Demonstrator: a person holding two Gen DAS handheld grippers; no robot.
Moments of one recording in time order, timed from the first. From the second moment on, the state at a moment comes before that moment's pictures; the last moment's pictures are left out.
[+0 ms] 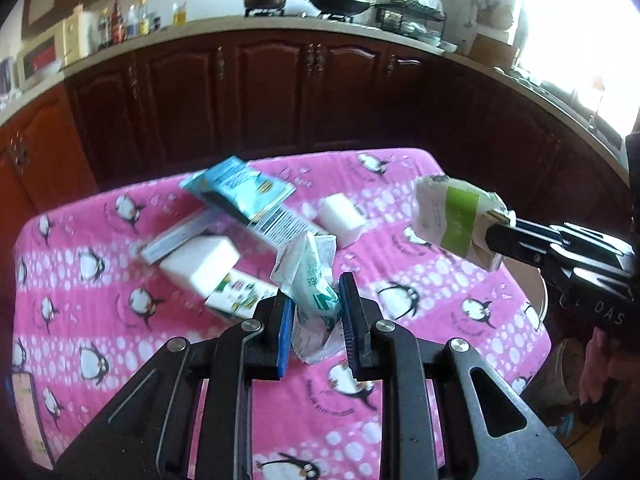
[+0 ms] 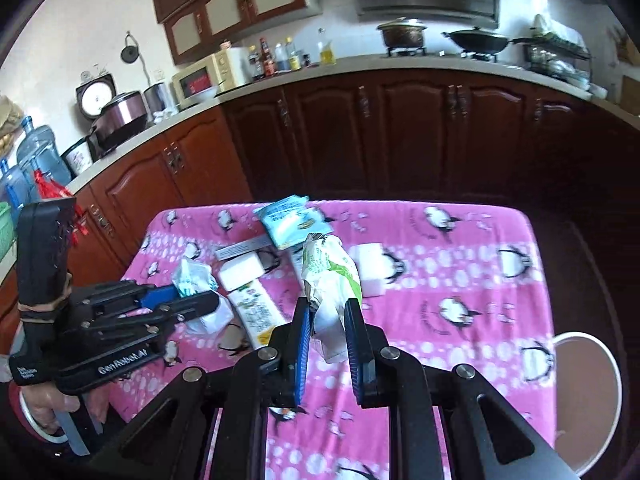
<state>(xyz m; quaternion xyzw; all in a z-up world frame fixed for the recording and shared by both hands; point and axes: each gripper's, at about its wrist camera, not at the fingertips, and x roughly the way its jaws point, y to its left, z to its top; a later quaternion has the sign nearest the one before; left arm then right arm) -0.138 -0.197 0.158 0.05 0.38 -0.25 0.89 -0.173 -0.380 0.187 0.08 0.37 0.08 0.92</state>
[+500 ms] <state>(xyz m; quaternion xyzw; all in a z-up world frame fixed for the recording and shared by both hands) -0.155 -0.290 0.187 0.10 0.34 -0.31 0.88 -0.237 -0.473 0.203 0.11 0.34 -0.02 0.93</state>
